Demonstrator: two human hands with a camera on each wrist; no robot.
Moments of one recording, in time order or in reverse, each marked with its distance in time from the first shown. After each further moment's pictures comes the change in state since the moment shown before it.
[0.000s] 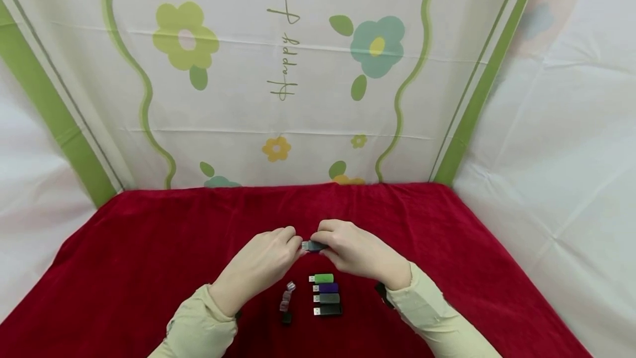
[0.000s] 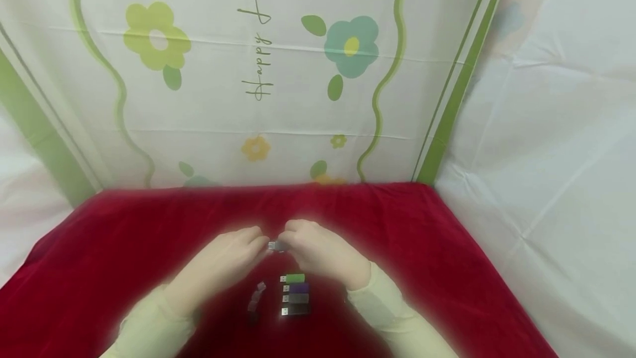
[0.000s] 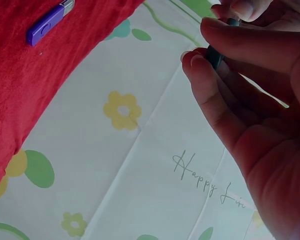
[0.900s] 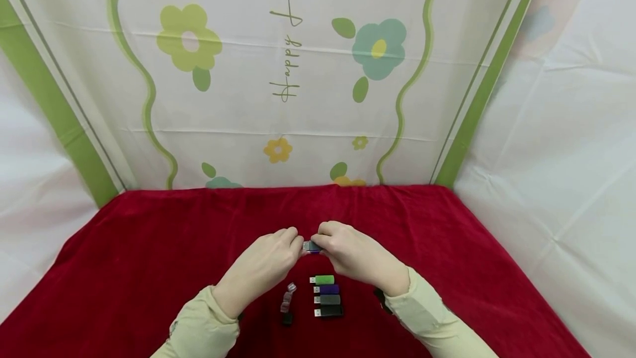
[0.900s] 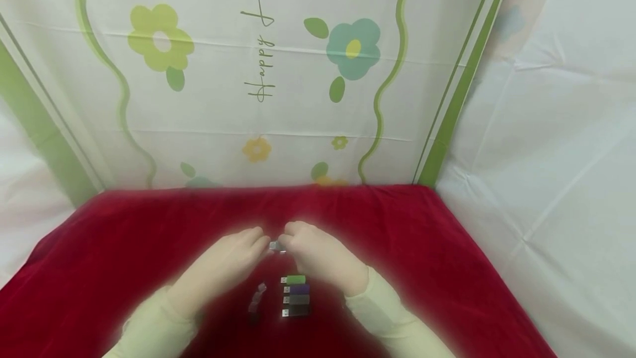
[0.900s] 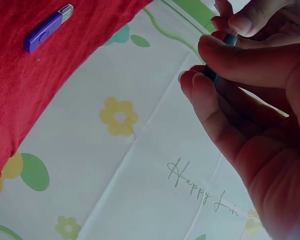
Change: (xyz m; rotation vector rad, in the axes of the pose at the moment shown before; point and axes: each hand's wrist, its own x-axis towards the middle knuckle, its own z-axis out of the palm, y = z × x) left_hand -0.001 0.002 -0.003 0.045 -0.065 0.011; right_hand 0.005 -0.009 0.003 -0.133 0.049 -0.015
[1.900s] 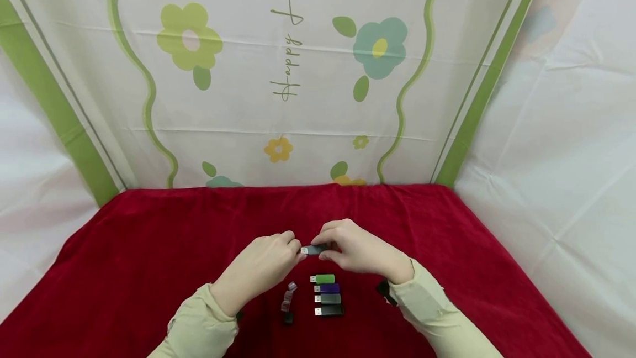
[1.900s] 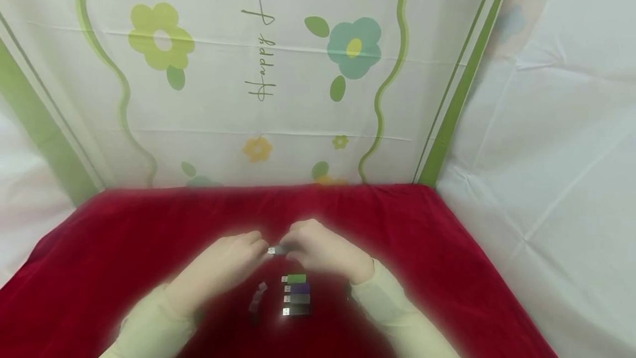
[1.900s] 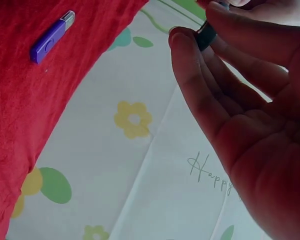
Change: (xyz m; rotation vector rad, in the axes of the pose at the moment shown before) left_hand -0.004 0.000 0.008 -0.092 -0.081 -0.075; right_hand -0.004 0.017 0.004 0.407 -0.190 0.186
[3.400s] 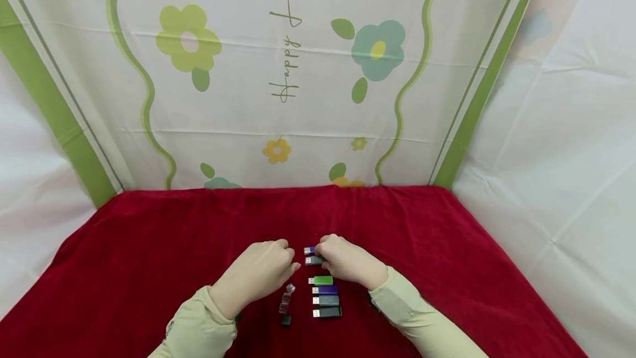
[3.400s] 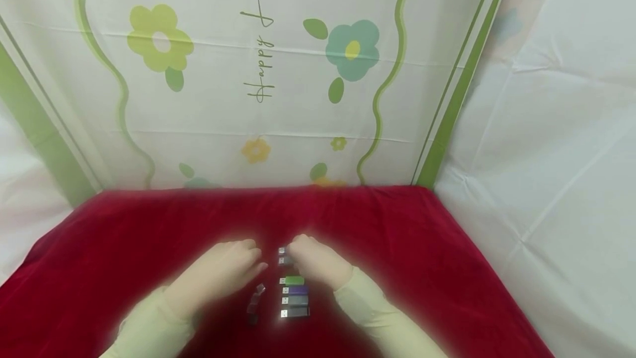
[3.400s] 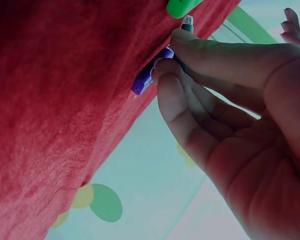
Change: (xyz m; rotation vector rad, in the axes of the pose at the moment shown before) left_hand -0.004 0.002 0.001 -0.152 -0.125 -0.125; right_hand 0.003 0.028 0.055 -0.350 -0.113 0.145
